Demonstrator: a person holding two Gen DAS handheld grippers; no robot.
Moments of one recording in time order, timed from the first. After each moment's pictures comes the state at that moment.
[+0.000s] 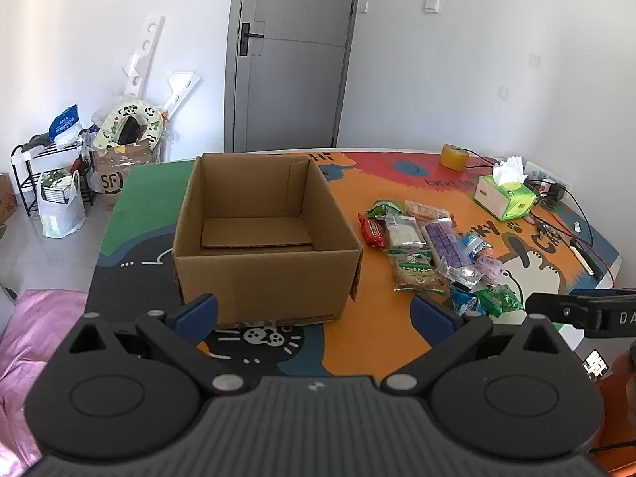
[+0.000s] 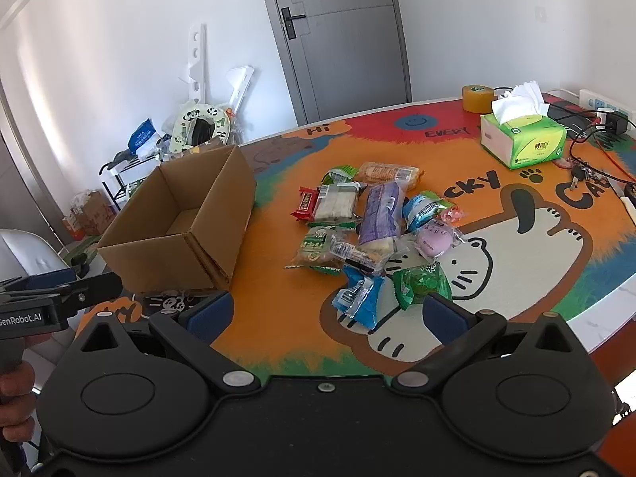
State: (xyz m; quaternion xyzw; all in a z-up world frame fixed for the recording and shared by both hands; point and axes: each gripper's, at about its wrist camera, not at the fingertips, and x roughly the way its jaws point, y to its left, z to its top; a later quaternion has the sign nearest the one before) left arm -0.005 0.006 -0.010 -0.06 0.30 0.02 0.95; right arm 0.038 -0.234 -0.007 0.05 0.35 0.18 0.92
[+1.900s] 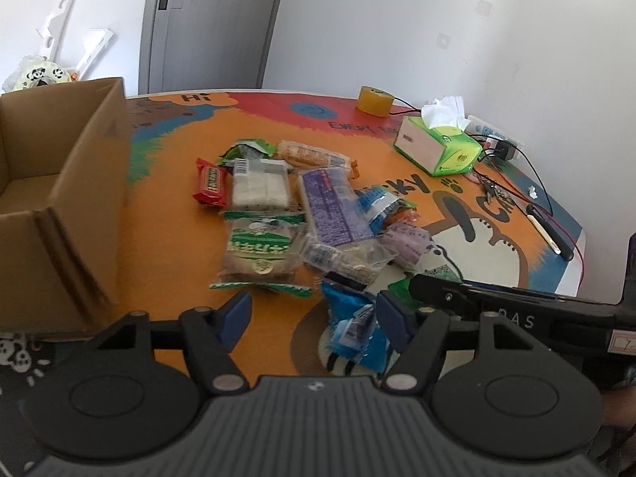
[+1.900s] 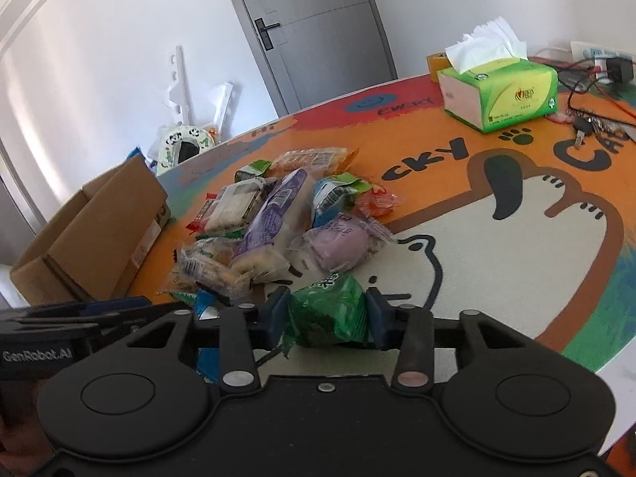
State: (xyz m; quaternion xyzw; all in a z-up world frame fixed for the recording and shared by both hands) left arm 0.107 -0.108 -0.092 -0.08 0.34 -0.09 0.93; right arm 0.132 -0.309 -0.104 0.11 0.33 0.20 0.92
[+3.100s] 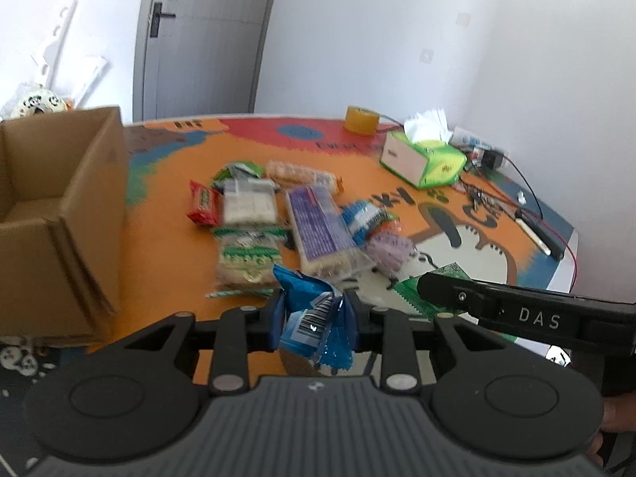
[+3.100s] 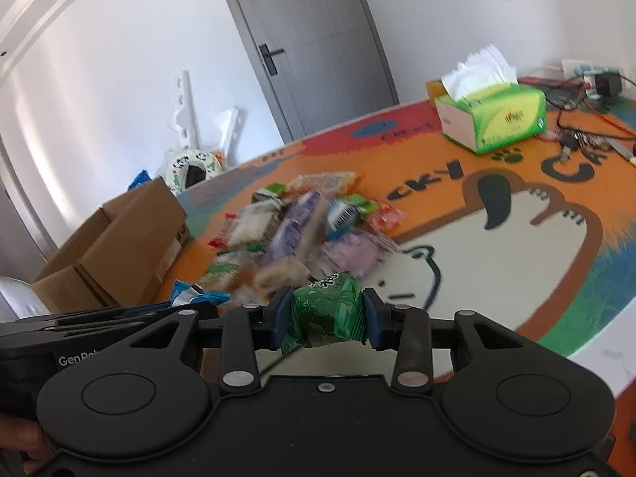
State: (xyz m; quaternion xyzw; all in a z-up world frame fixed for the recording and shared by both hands) left arm 0.084 -0.110 -0.083 -0.07 0.30 -0.09 0.95; right arm 0.100 -0.309 -0.086 0.12 0.29 0.20 0.93
